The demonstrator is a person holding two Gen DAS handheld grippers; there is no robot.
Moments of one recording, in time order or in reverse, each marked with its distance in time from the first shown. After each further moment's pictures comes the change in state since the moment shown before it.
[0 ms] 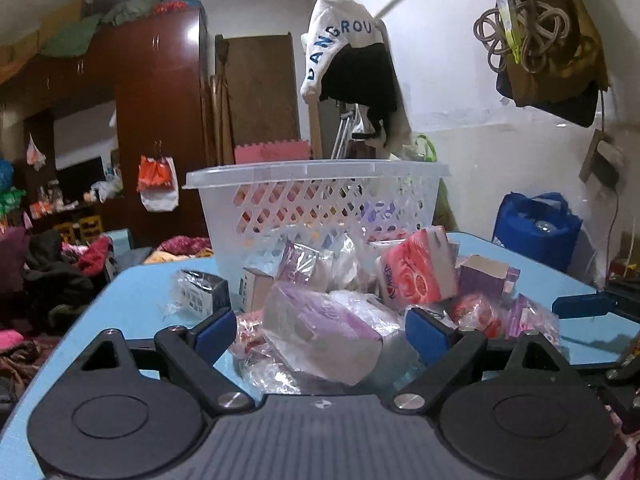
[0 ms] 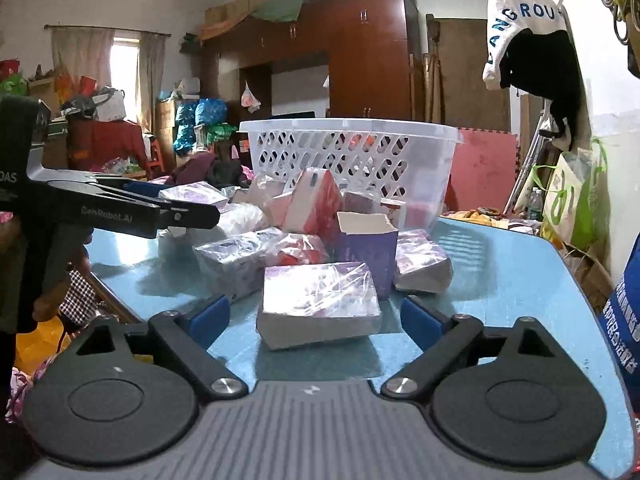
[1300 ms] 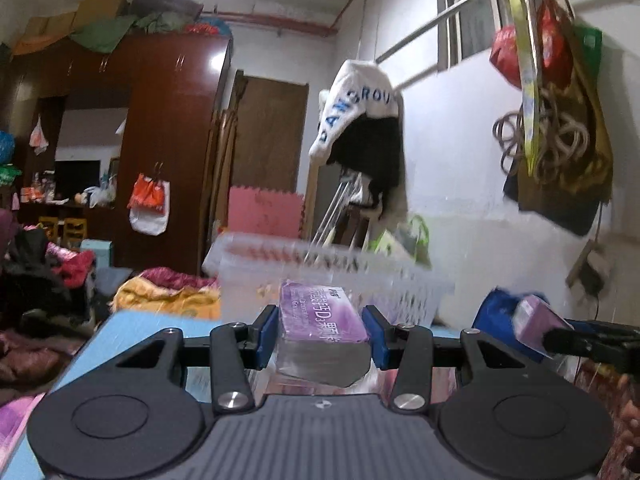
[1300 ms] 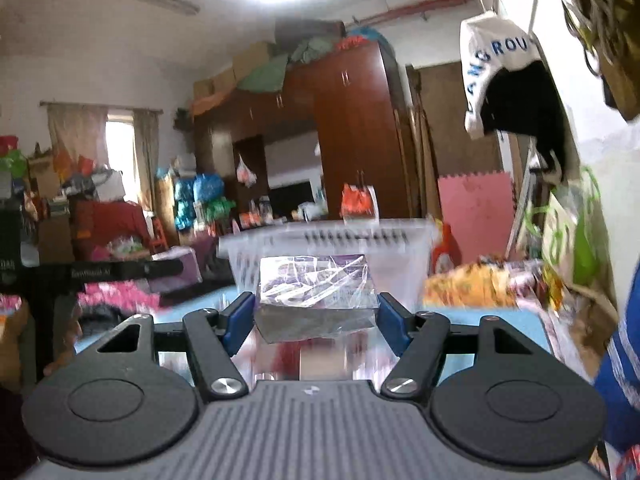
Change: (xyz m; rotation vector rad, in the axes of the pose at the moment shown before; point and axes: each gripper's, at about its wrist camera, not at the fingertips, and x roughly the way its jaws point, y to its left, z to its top) left arm -0.006 0.048 0.049 -0.201 -0.178 -0.098; right arm -0.027 -0.037 0.066 0.106 -0.216 0.033
